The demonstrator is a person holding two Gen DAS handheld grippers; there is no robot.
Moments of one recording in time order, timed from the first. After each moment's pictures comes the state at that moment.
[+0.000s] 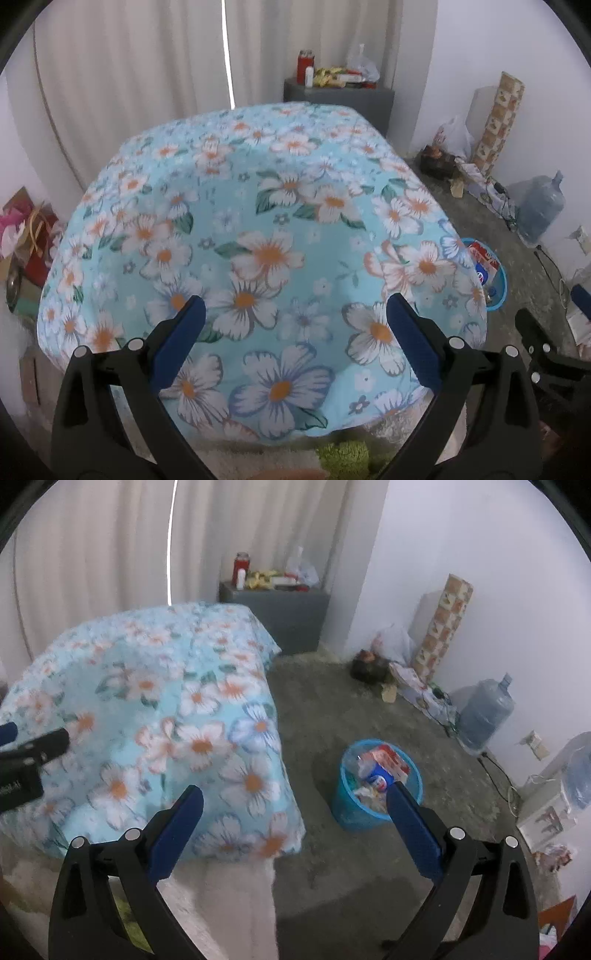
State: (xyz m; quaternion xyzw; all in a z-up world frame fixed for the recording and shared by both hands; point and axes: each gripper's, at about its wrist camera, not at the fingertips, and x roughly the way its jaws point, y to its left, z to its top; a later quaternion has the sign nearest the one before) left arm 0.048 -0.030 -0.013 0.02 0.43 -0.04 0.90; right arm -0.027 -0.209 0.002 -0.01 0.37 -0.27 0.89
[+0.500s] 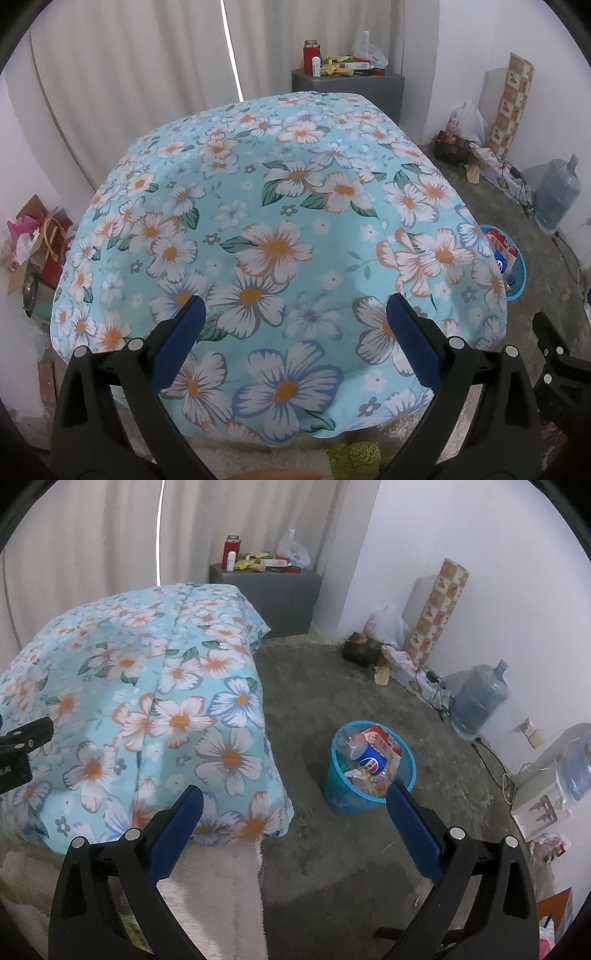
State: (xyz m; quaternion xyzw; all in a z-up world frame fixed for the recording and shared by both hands) left arm 0.052 -0.043 -0.019 0.06 0.44 -0.01 0.90; right arm -0.030 -0.226 -0.011 0.00 0.39 -0.28 0.87
